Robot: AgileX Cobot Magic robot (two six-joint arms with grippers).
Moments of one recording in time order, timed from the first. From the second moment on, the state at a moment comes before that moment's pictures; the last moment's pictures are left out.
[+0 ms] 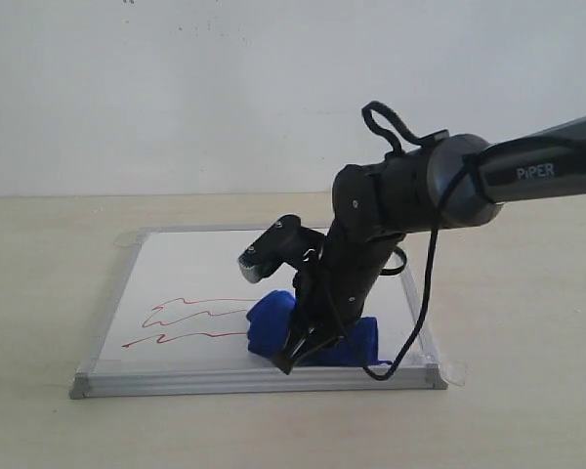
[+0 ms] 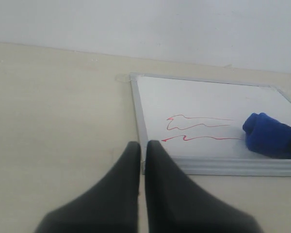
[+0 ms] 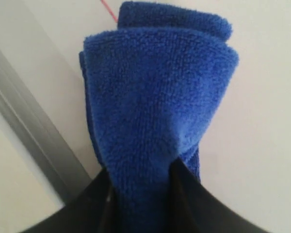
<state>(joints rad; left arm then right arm) -0.02 0.00 0.00 0.10 0.32 -0.25 0.61 2.12 -1.40 0.20 0.66 -0.56</state>
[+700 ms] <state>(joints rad) -0.02 0.00 0.00 0.10 0.32 -0.25 0.47 2.13 -1.40 -0.15 0.50 -0.13</state>
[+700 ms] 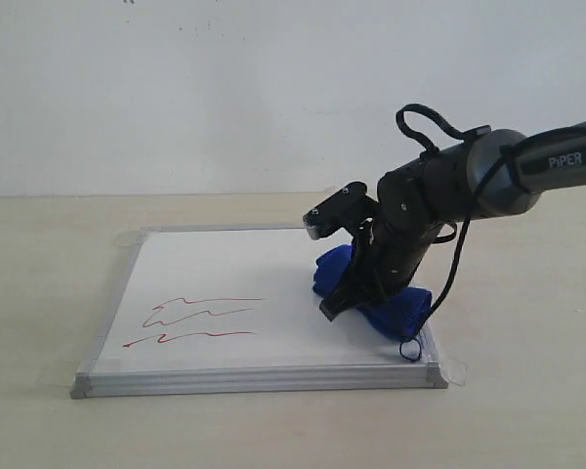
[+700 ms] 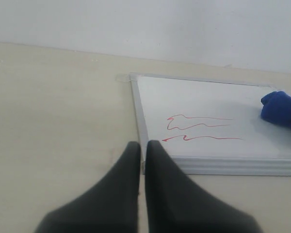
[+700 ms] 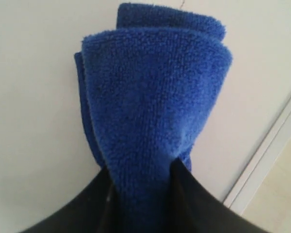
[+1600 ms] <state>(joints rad) -0.02 0.00 0.00 0.10 0.32 -0.25 0.50 2.24 -1.60 -0.08 0.48 -0.14</state>
